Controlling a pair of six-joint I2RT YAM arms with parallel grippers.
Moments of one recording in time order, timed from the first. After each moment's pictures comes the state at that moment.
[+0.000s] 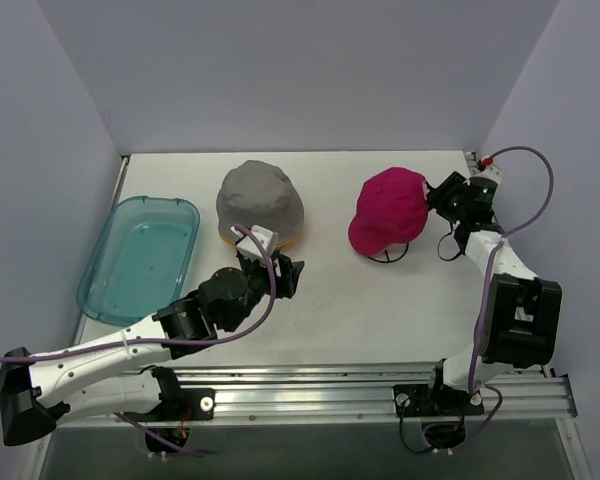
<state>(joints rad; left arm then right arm) -1.13 1.00 0.80 0.08 -0.54 -0.28 -0.17 1.54 0.94 0.16 -0.12 0.50</state>
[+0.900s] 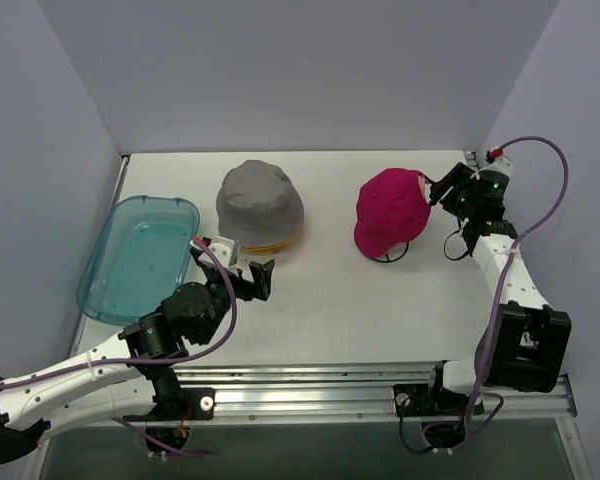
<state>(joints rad) -1.12 0.75 0.70 0.01 -0.71 -0.17 -0.17 1.39 1.00 0.00 -0.11 0.47</state>
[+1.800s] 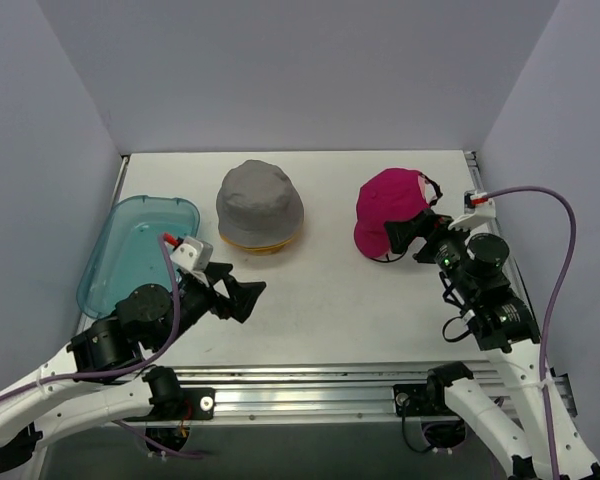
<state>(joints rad) -1.12 0.62 0.93 -0.41 -0.45 -0.35 0.26 0.70 0.88 -0.32 -0.06 0.49</state>
